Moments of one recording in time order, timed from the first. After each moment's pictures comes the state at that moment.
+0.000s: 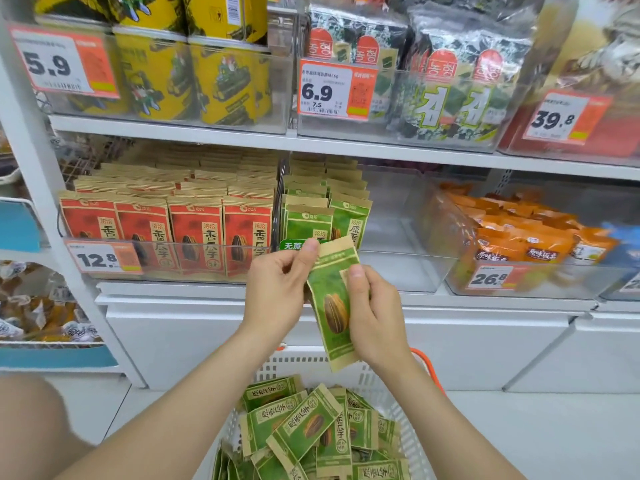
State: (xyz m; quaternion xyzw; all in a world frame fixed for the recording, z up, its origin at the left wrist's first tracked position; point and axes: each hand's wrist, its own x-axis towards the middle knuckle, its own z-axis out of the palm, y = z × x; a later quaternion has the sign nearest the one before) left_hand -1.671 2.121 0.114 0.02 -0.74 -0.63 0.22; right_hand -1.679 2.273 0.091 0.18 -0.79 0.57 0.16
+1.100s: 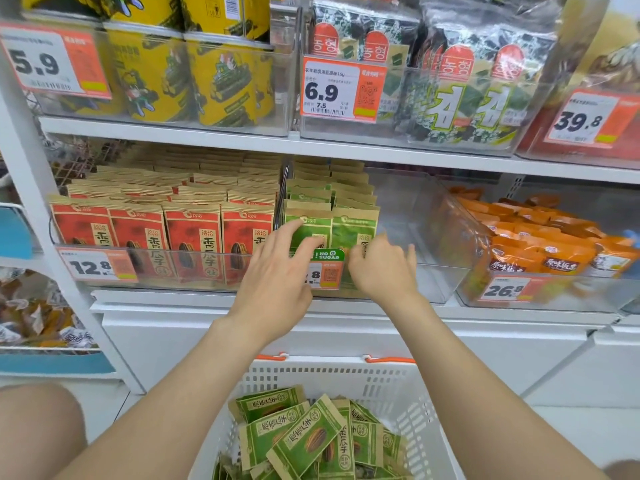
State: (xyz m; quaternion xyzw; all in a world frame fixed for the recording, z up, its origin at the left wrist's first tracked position) left_hand -1.703 2.091 0.109 -0.11 -0.95 -0.14 0.24; right_hand -1.780 2.264 0.121 0.01 -0.97 0.22 0.11
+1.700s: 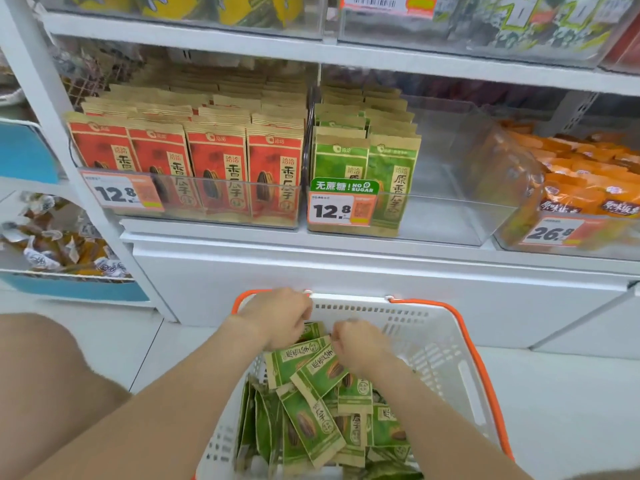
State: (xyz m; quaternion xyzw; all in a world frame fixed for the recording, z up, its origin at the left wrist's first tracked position) left_hand -1.659 2.059 -0.012 -0.11 -0.98 -0.08 -0.14; right_hand -1.688 2.257 -0.088 0.23 -0.96 0.04 -0.17
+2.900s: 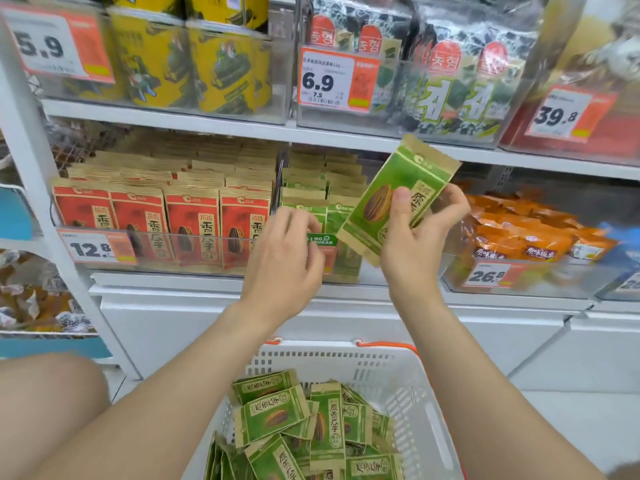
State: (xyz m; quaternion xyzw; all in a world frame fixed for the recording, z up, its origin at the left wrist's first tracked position) left_hand -1.690 2.114 0.120 -0.09 -0.89 -0.29 0.34; right_hand -1.726 2.281 0.160 0.09 -0.66 0.67 0.32
